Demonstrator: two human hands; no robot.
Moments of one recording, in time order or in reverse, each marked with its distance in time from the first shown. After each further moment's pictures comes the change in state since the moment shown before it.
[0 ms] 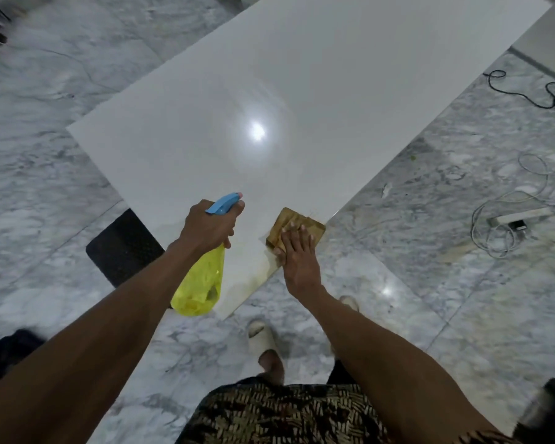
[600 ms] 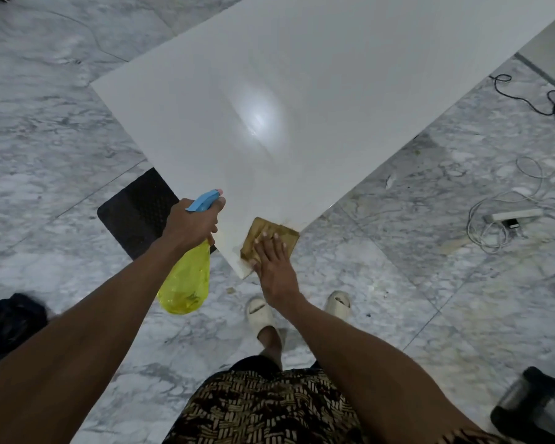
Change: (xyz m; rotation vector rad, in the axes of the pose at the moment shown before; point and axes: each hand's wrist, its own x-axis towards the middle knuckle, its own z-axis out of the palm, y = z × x) left_hand -0.056 -0.094 -0.052 -0.160 0.090 -0.067; right_hand -0.079 -0.085 0.066 0.068 -0.081 -0.116
